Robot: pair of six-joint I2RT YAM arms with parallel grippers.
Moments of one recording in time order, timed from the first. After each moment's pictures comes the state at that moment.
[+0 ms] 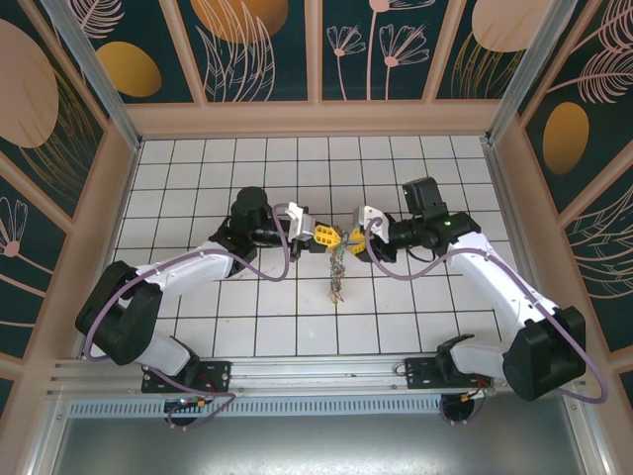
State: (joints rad) left arm -0.63 1.50 0.83 0.55 1.08 0.28; right arm 0.41 1.22 0.97 -0.64 -0.83 -0.85
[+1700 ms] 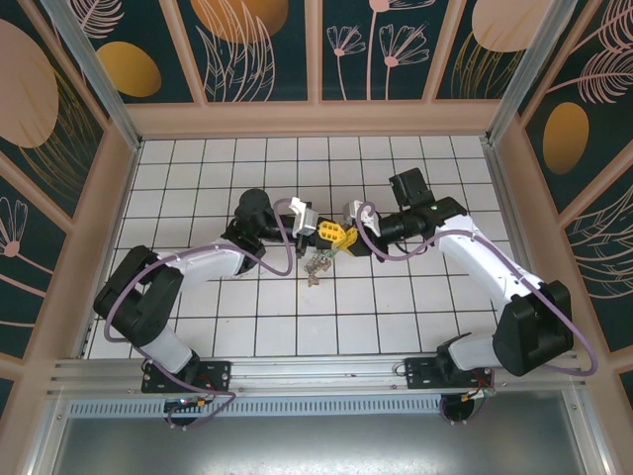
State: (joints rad) left arm -0.64 1.63 0.83 0.89 1.12 0.06; right arm 0.45 1.37 1.09 -0.73 -0.95 -0.85
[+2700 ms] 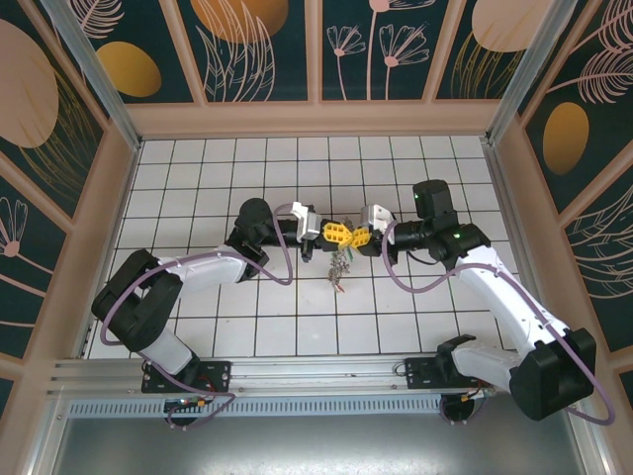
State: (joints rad) left arm -0.70 1.60 0.80 0.97 1.00 0.03; right arm 0.40 1.12 0.91 -0.48 -0.95 -0.74
